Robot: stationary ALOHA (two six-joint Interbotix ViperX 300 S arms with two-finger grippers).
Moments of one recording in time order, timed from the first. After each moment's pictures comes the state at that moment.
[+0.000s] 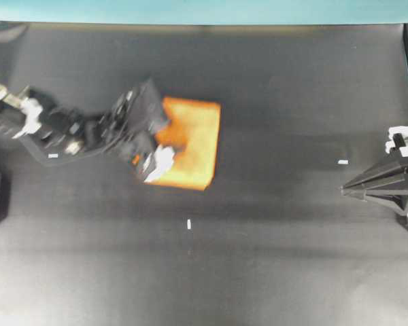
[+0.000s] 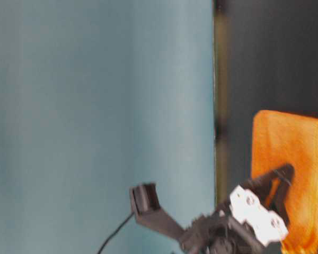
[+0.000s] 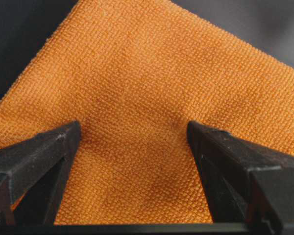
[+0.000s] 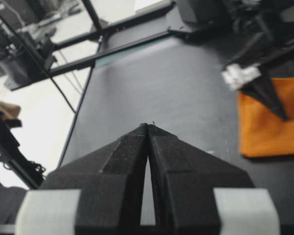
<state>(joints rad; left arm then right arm) 0.19 0.17 0.86 0.04 -0.44 -0.19 0.18 -1.03 1.24 0.00 -0.14 0.40</state>
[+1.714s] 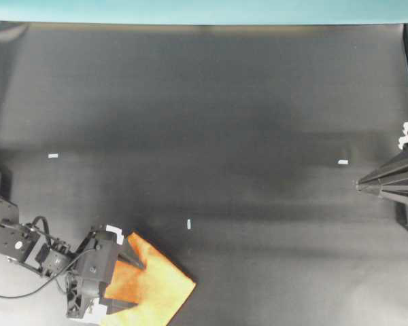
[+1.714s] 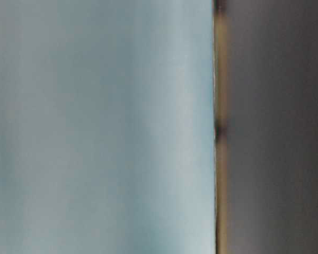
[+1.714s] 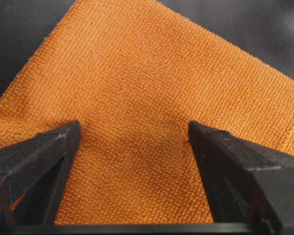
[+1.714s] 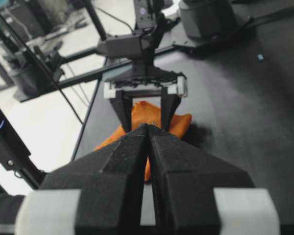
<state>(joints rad) -0.44 0.13 0.97 0.04 -0.53 -0.32 0.18 -1.13 1.23 0.00 -0.07 0.40</state>
